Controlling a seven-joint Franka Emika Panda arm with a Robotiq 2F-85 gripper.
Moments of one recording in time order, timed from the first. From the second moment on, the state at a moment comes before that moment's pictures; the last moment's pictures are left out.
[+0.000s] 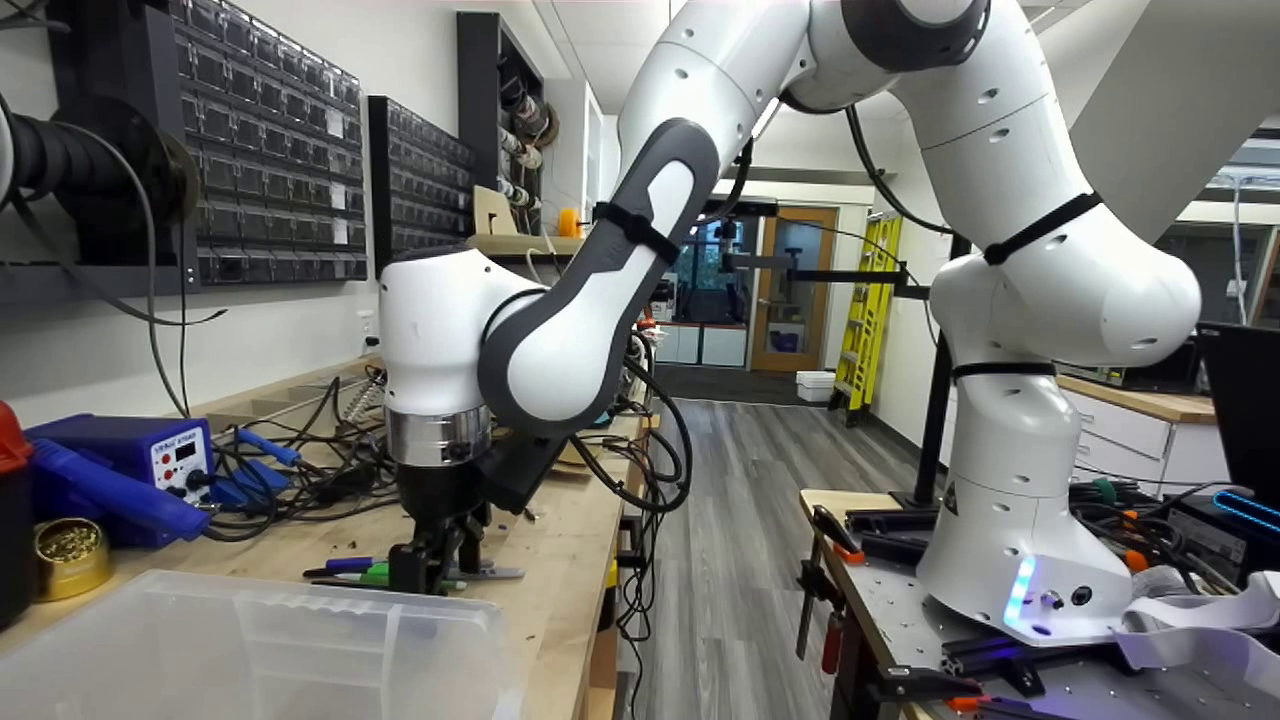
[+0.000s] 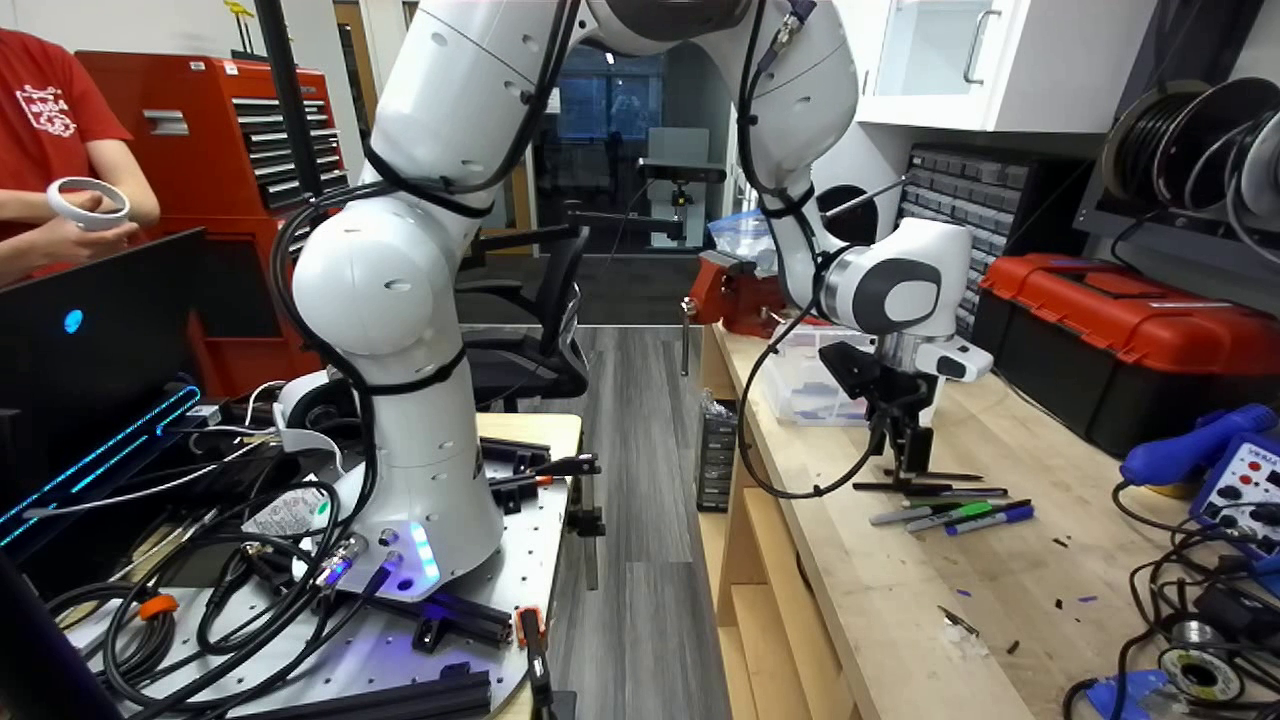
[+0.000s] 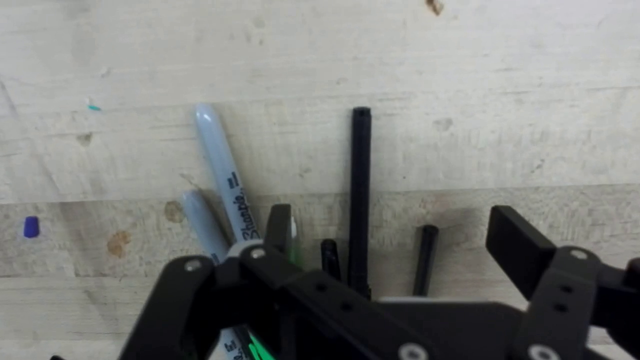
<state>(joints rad) 0.21 0.53 -0.01 -2.04 -0.17 2.59 0.41</state>
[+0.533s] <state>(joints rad) 0.21 0.56 -0.01 -2.04 -0.13 2.59 0.40</state>
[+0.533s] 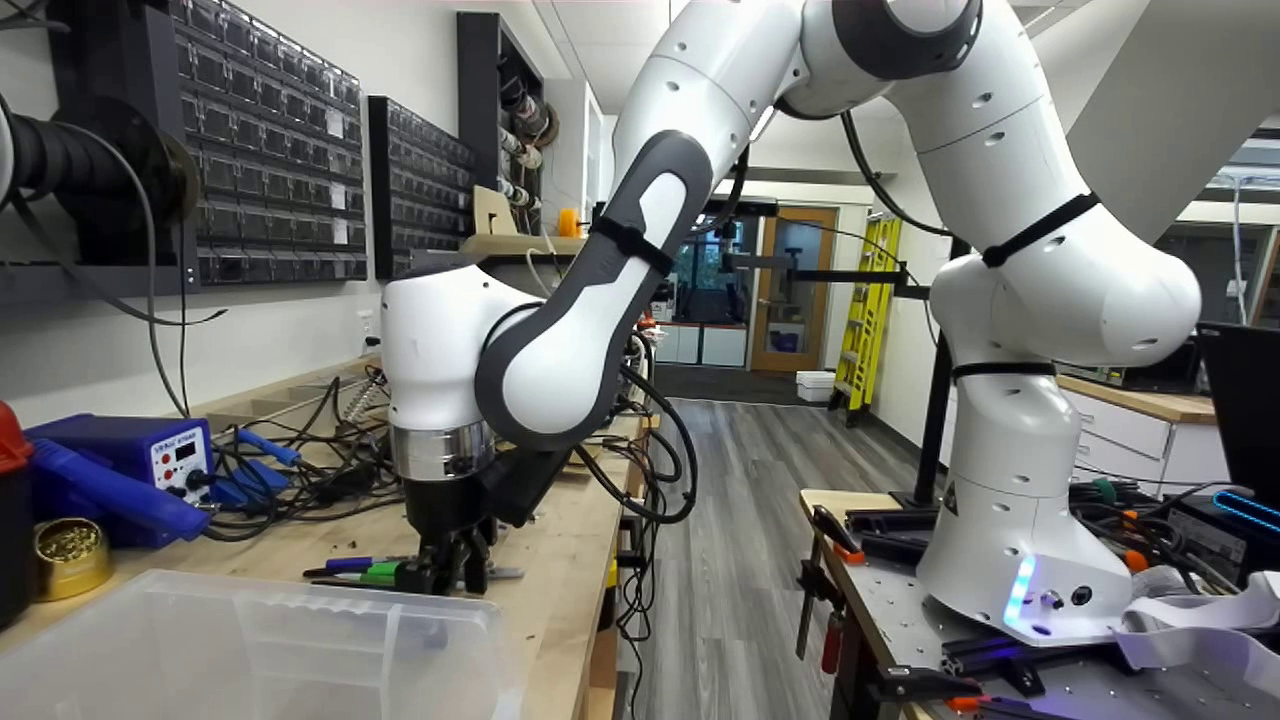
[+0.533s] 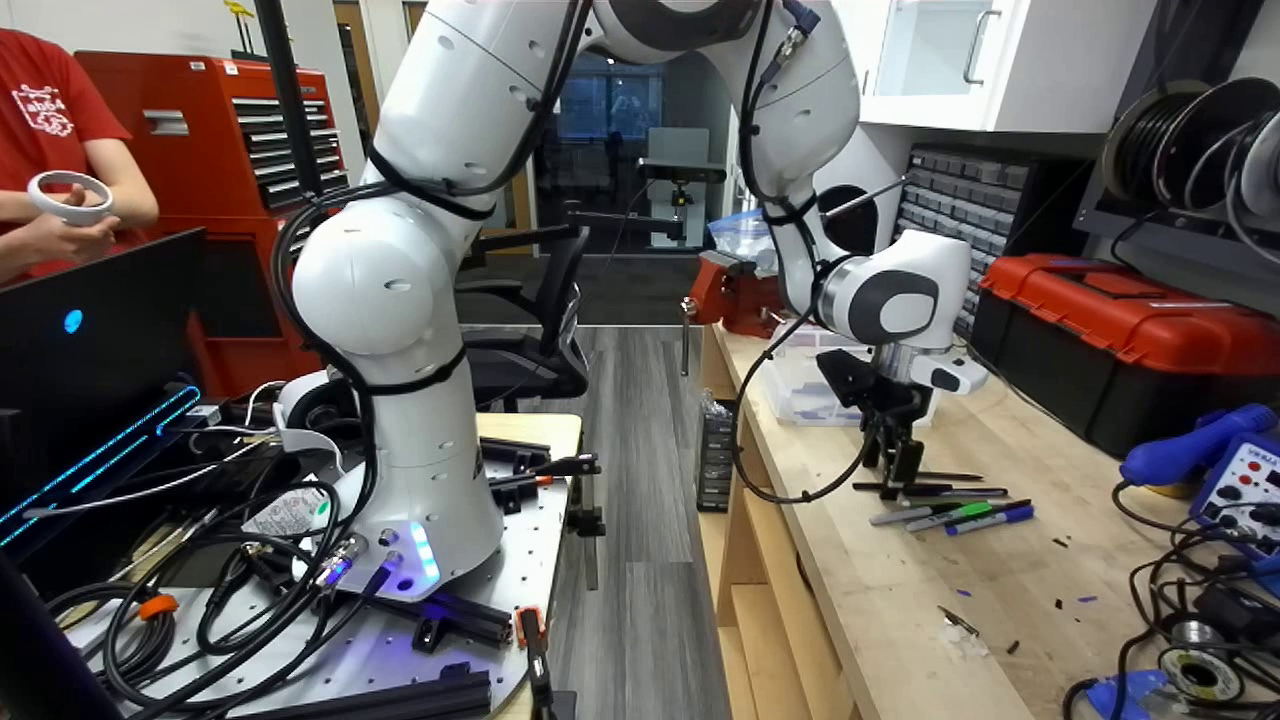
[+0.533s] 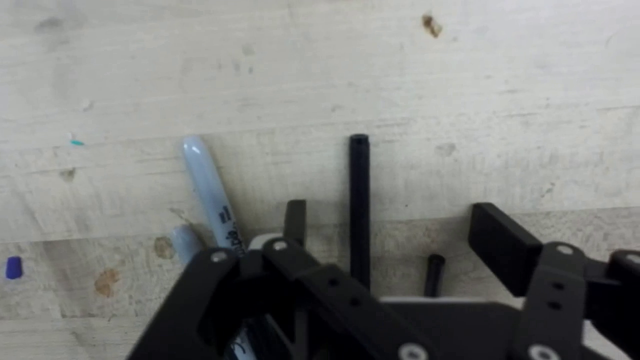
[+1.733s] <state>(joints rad) 0.20 0.48 -0.02 -2.02 -0.08 2.59 0.38</state>
